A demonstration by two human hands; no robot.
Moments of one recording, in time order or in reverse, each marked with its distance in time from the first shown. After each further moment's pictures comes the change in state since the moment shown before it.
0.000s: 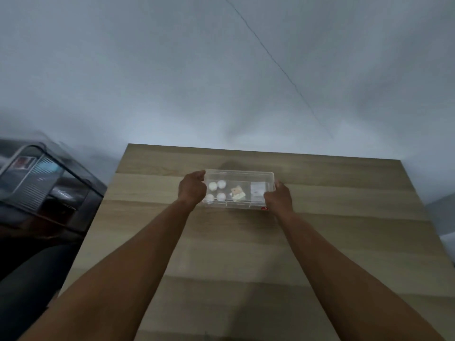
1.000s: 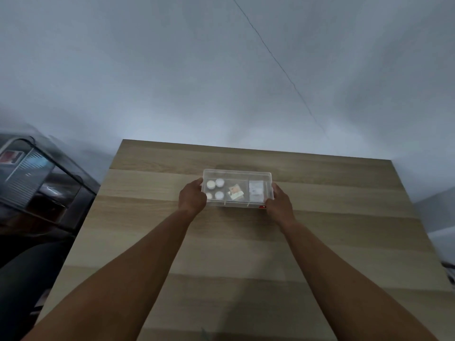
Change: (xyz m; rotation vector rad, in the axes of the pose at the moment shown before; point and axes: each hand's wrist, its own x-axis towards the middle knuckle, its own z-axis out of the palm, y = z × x) left_hand -0.013 -0.029 0.014 0.017 -0.048 0.008; right_hand -0.016 0.024 0.000 -0.027 -0.070 -0.066
